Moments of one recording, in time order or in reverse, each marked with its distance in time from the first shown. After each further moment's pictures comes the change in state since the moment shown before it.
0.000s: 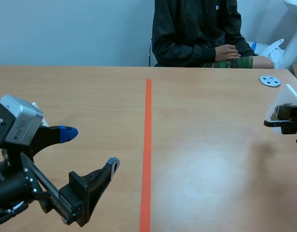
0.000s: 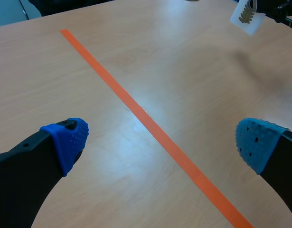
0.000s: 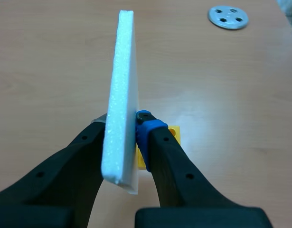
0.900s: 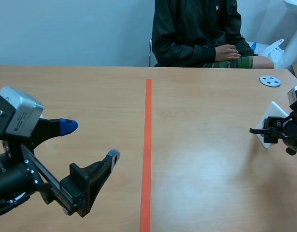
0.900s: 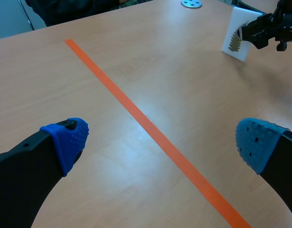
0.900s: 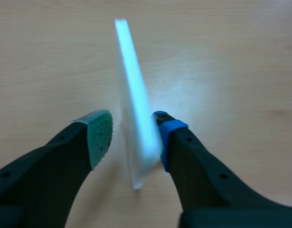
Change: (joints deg) left arm -1.7 0.0 0.0 0.0 0.0 0.0 0.0; right arm 6.4 -3.2 -4.2 -11.9 -2.4 -9.0 -0.2
